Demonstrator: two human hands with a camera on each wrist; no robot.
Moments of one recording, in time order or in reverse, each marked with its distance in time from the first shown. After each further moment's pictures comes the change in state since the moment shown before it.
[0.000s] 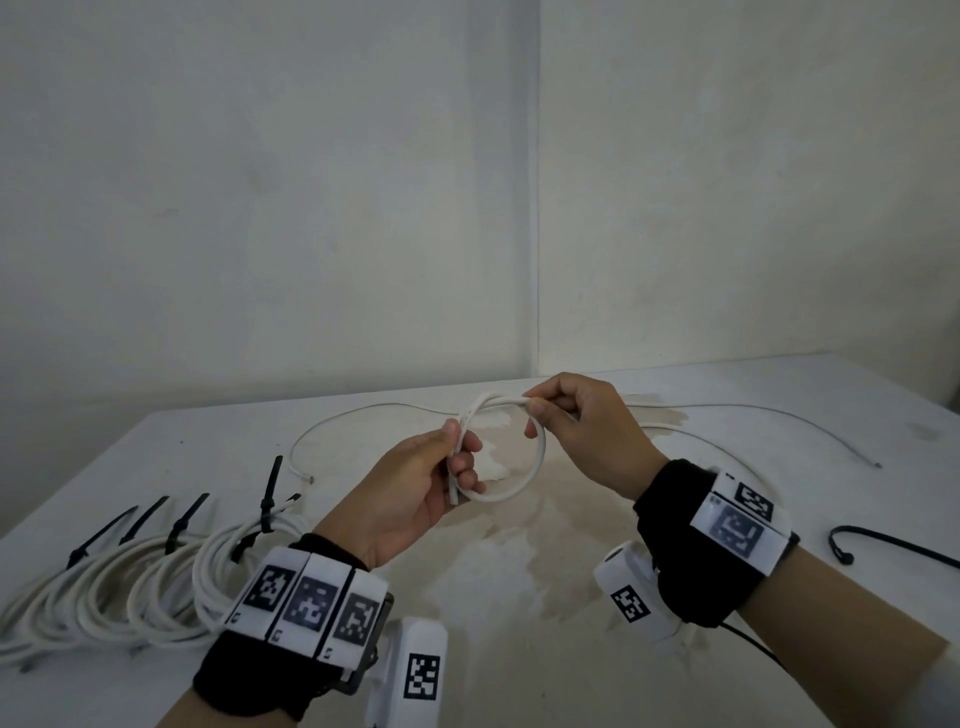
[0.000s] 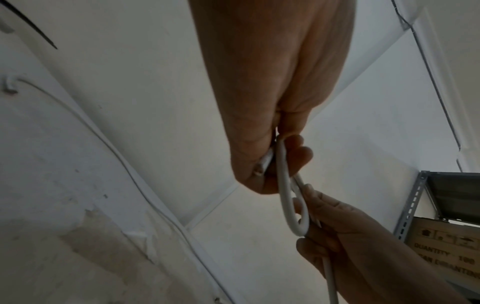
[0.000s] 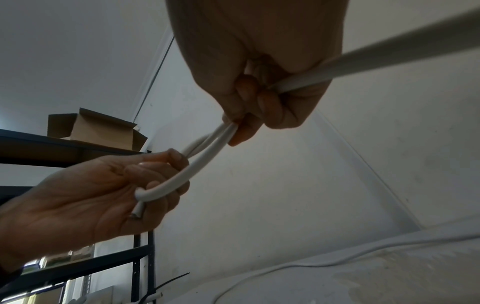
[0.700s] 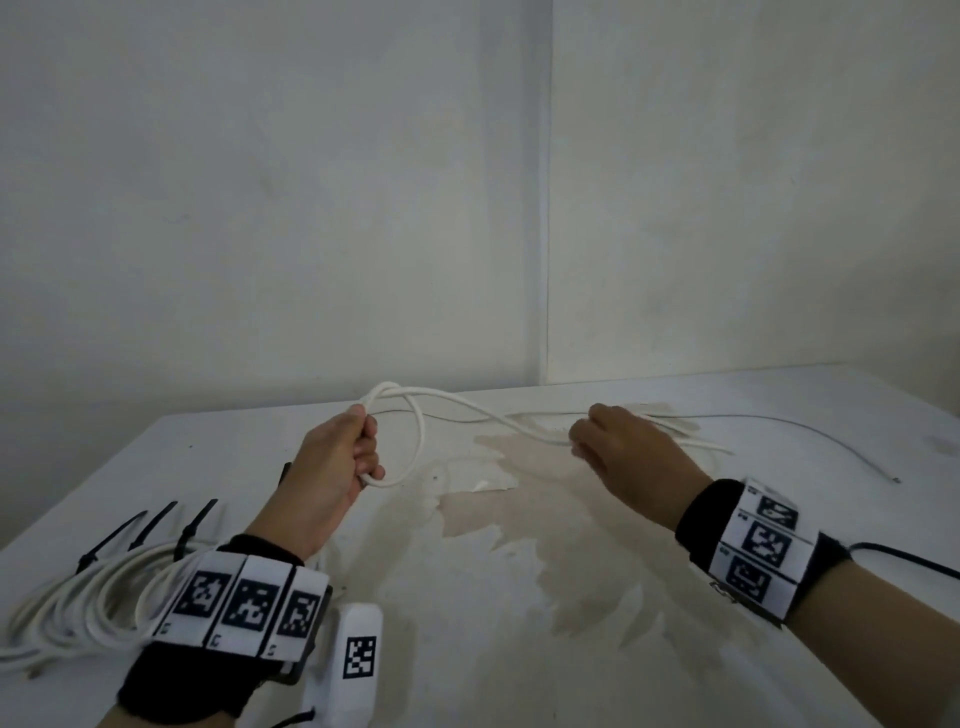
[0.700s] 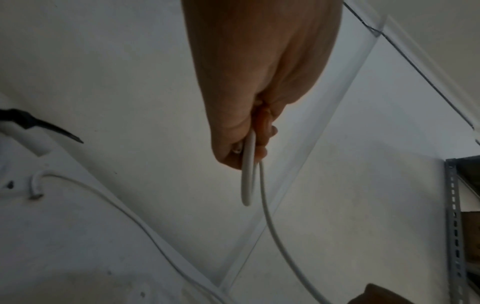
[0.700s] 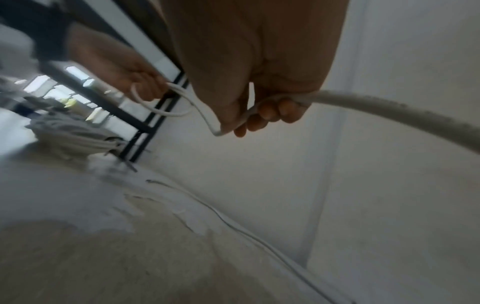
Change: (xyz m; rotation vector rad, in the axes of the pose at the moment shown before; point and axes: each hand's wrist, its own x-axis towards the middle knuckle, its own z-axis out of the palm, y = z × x) left_hand 0.008 0.021 -0.055 0.078 0.346 0.215; right_hand 0.000 0.046 -0.026 -1.007 -0.038 -0.510
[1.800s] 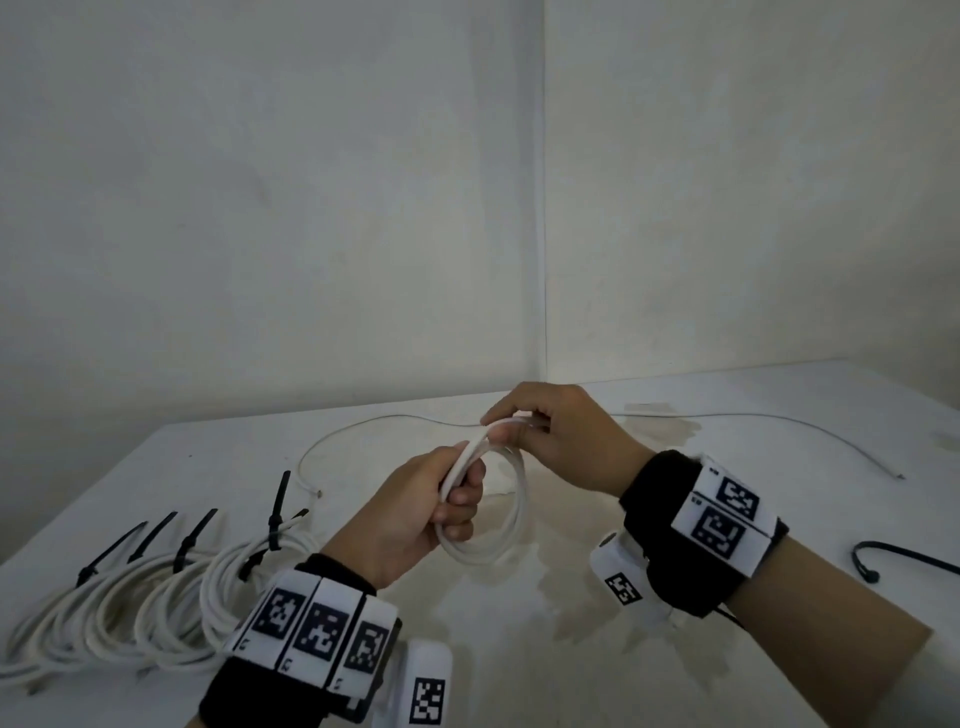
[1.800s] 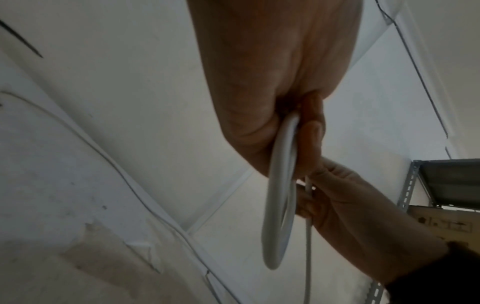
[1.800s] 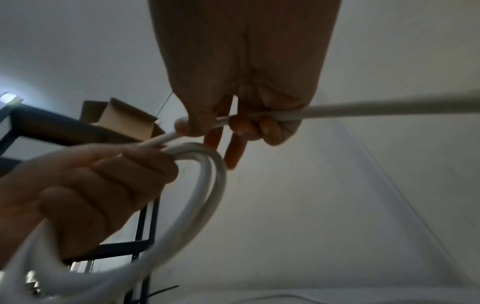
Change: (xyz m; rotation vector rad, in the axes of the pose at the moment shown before) left_hand -0.025 -0.010 0.045 0.084 -0.416 -0.223; right_hand 0.049 -0.047 -0.025 0.840 -0.017 0.114
